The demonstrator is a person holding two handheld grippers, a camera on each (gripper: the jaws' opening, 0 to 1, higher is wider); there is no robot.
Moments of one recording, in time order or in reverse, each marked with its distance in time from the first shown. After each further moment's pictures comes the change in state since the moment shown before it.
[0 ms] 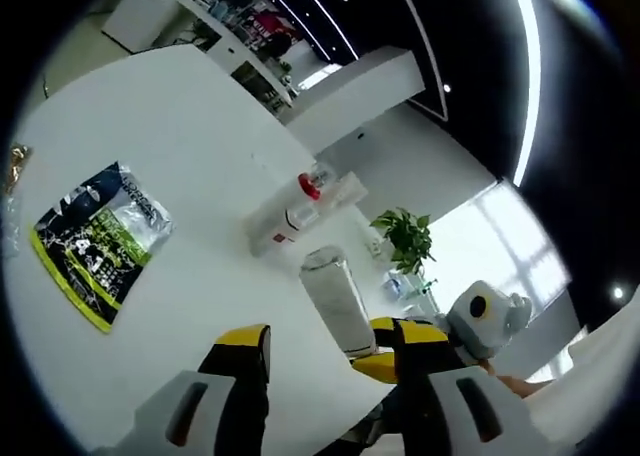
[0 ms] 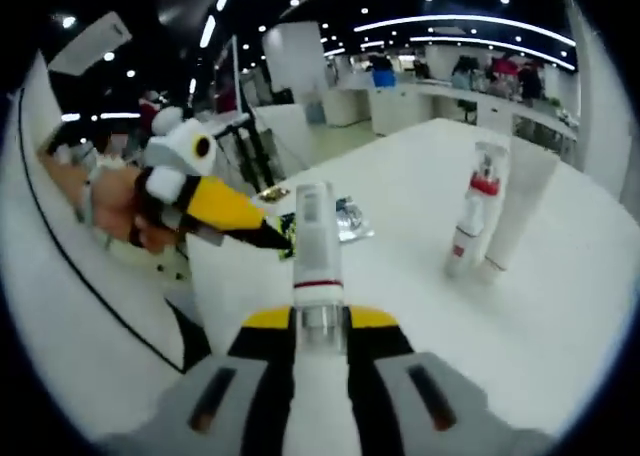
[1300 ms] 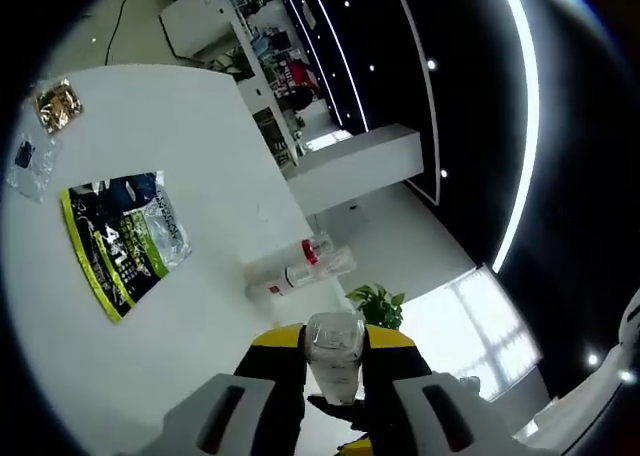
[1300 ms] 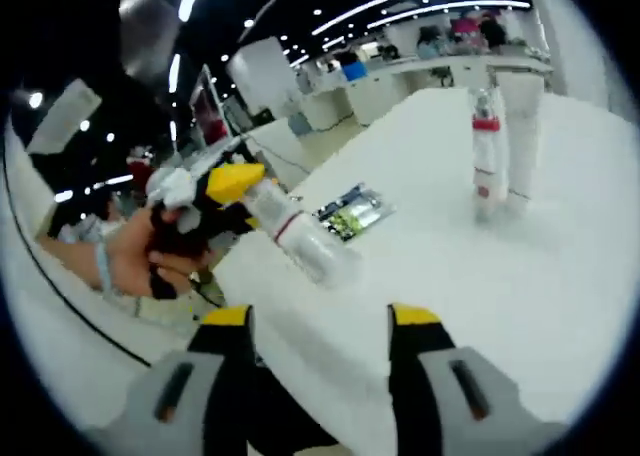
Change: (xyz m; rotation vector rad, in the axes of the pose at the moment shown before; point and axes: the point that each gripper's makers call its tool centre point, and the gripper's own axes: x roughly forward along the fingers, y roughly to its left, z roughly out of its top) left arm -0.041 0.004 0.038 -0.188 -0.322 -0.130; right arm 0.012 0.032 -0.018 0.497 -0.059 0.037
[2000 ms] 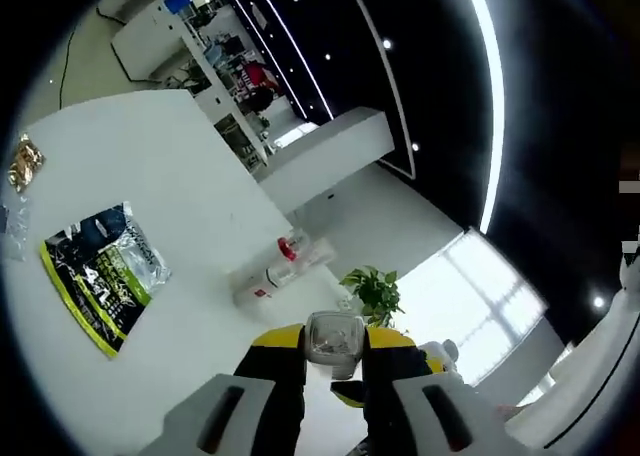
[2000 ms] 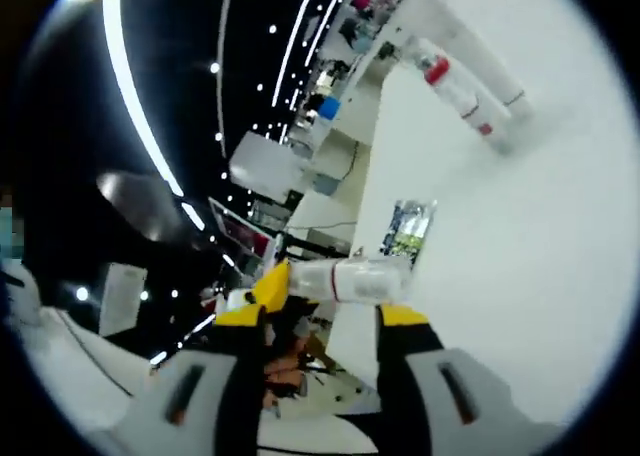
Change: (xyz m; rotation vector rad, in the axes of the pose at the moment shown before) left arm 0.000 -0.016 -0.018 0.244 0.104 -0.062; right arm -0.015 0.020 0.054 0.610 -0.279 0.284
